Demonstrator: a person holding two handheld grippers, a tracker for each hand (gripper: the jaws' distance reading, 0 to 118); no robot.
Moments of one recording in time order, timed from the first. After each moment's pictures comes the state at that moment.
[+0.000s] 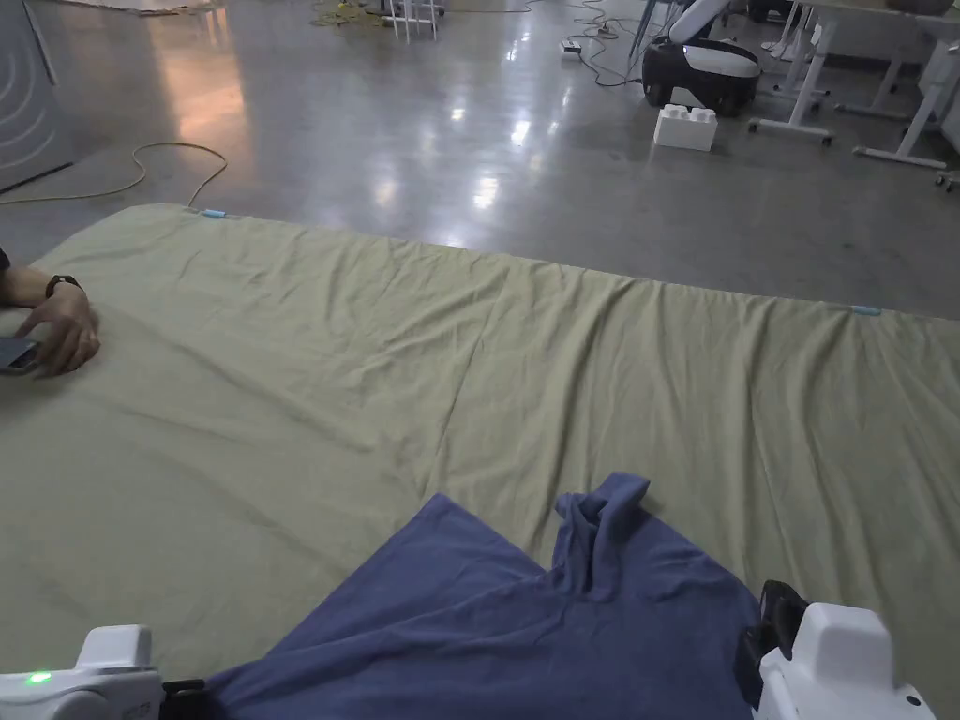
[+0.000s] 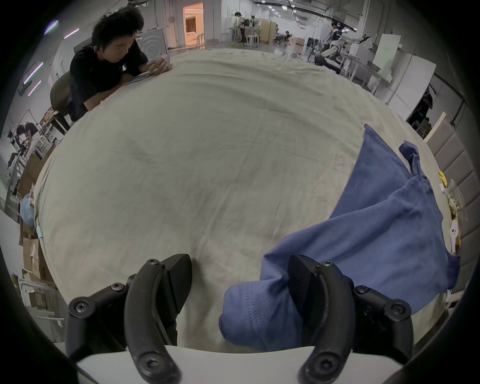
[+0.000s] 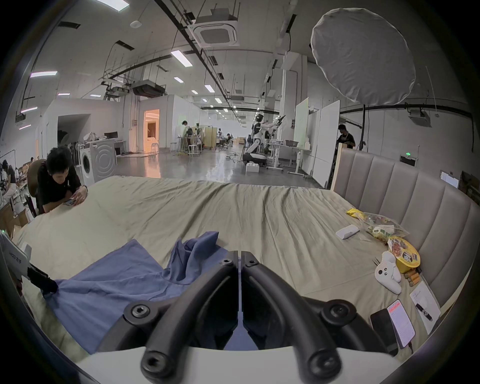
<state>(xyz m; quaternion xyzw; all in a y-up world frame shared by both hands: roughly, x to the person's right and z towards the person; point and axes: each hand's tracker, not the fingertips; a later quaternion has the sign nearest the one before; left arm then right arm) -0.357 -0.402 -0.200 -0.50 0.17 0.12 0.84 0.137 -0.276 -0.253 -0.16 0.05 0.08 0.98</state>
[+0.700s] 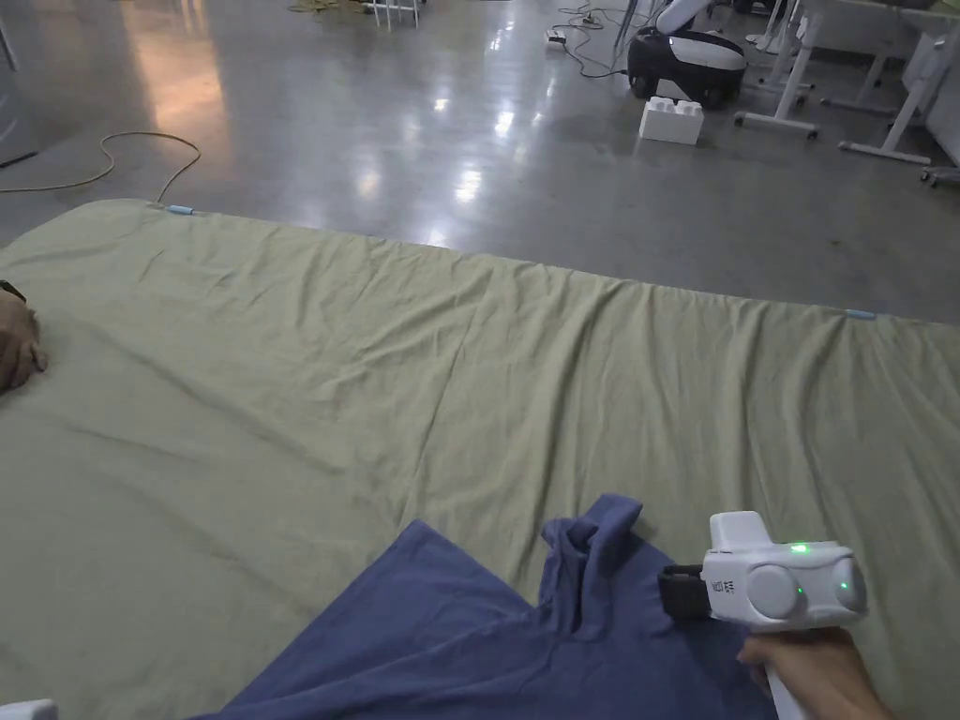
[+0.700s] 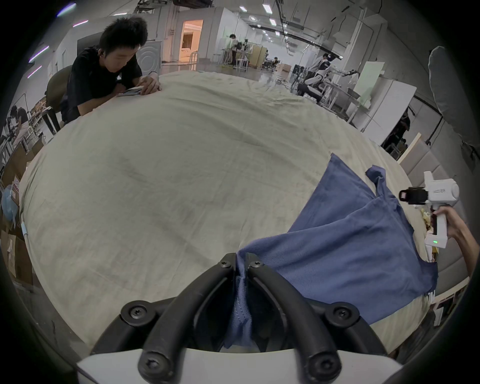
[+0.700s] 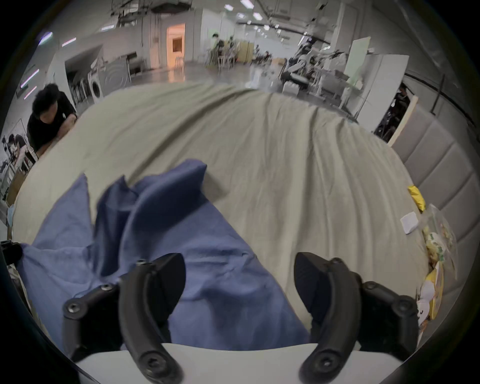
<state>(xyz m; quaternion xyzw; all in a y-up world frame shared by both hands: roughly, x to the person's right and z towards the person) -0.355 -0.375 -0.175 -0.42 0.13 0.16 0.88 0.147 -0.378 -0.507 -0.46 0.14 0.15 0.86</state>
